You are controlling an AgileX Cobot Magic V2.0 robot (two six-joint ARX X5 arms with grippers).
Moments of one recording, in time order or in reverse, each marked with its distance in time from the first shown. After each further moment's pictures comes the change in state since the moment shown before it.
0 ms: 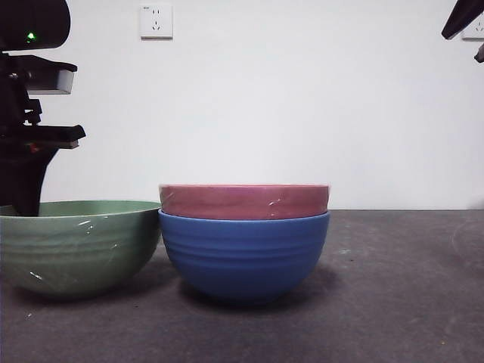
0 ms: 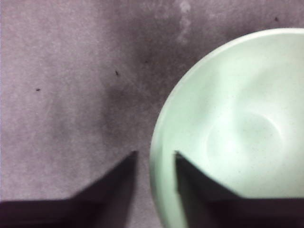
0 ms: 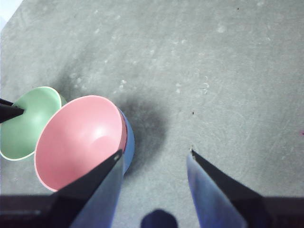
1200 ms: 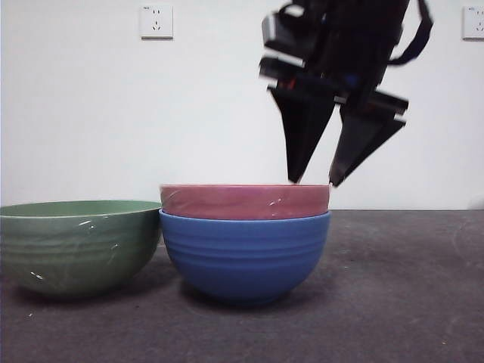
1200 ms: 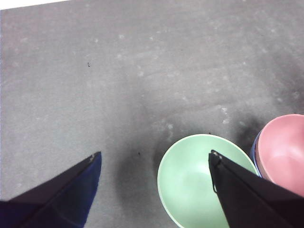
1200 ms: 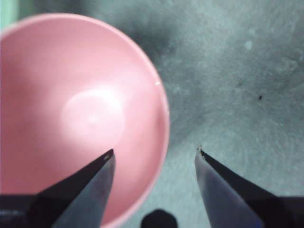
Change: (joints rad) left arm 0.000 -0.537 0.214 -0.229 0.008 0.000; right arm 0.473 0.760 0.356 -0.091 0.342 -0.049
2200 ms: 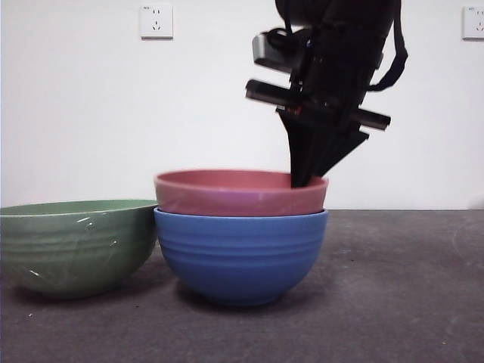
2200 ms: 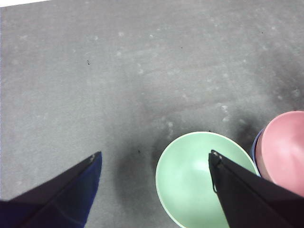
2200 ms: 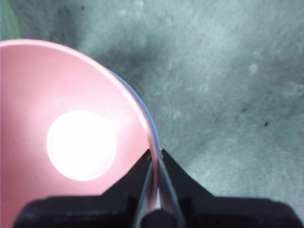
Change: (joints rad) left arm 0.000 0.000 0.000 -0.008 0.000 0.000; right arm -0.003 0.039 0.002 0.095 -0.003 -0.003
